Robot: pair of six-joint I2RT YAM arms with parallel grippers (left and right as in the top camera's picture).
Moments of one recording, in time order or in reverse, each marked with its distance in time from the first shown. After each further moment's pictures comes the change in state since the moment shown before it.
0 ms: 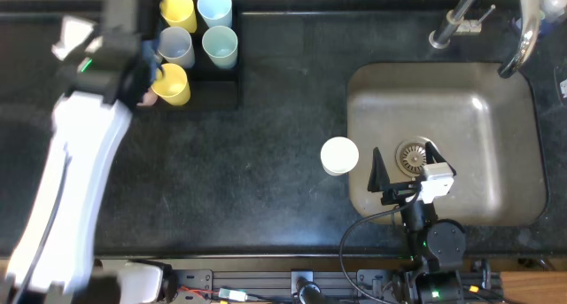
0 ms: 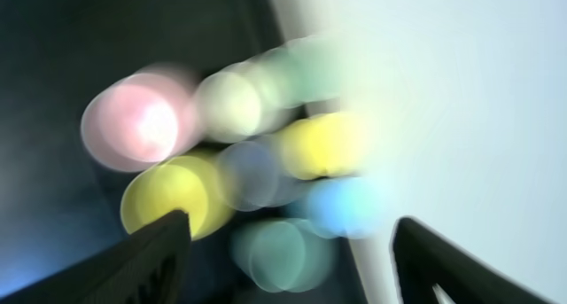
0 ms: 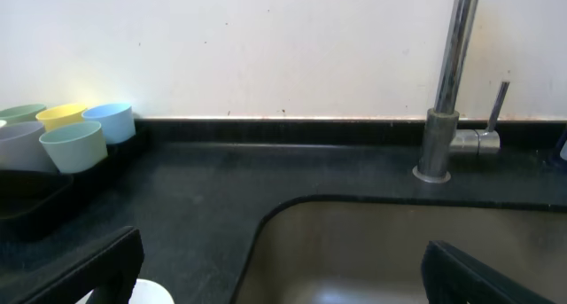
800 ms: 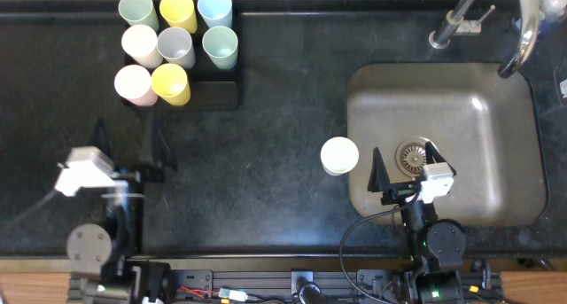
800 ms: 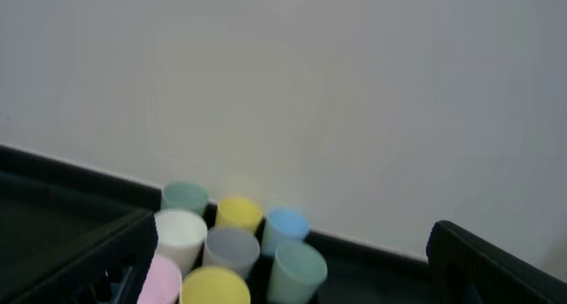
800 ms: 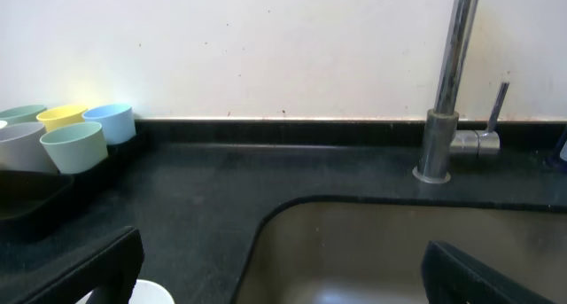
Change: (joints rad) left arm 0.082 -1.201 -1.340 1.029 0.387 0.998; right arm 0.000 0.000 0.000 0.000 0.000 0.000
